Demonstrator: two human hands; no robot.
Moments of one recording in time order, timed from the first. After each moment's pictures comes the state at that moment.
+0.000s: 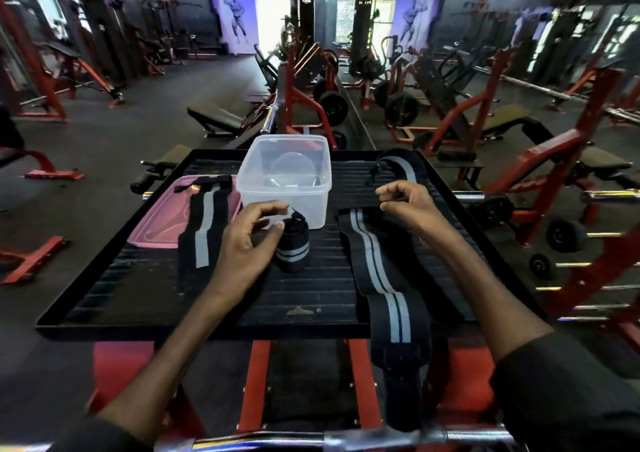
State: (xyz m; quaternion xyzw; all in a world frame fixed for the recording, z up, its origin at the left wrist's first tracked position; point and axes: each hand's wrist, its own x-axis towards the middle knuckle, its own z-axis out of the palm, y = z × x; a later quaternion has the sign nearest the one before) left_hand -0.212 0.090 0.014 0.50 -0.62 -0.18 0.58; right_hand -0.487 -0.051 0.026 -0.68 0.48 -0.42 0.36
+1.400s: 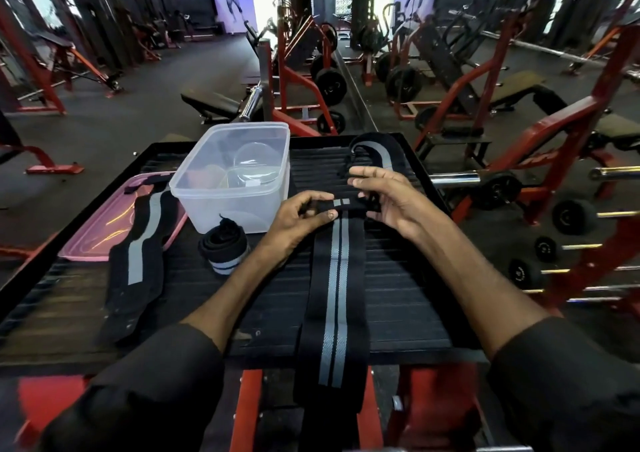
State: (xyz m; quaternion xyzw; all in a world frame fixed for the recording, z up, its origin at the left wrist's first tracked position) left_hand -0.320 -0.059 -0.025 0.48 -0.59 -0.39 0.51; right_hand -0.526 -0.103 0.021 -0.55 0.41 -0.39 0.61
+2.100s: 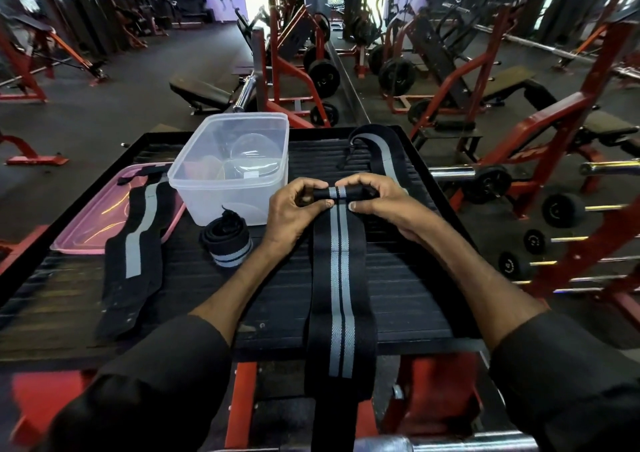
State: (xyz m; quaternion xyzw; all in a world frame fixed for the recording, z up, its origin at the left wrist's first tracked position) left_hand -0.321 -0.059 -0.028 0.48 -0.59 -0.28 0.58; right_hand -0.524 -0.097 0.007 -0.74 0.37 -0.32 0.46
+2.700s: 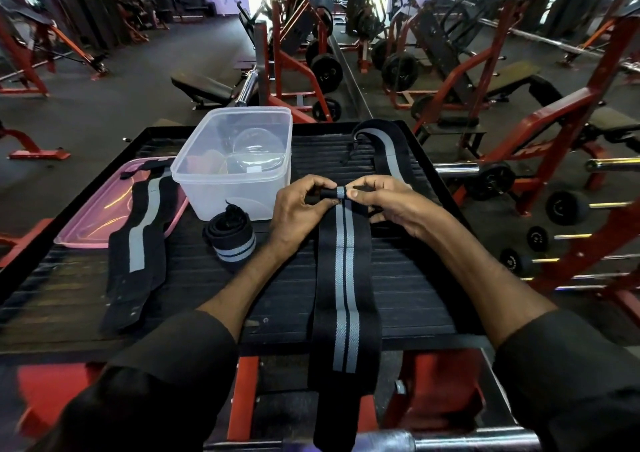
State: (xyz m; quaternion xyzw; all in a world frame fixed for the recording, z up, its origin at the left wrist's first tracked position) left_hand -0.324 -0.055 -0.029 0.48 -0.66 -0.18 0.55; right_hand -0.522 -0.095 0.008 -0.66 0.45 -0.27 0.54
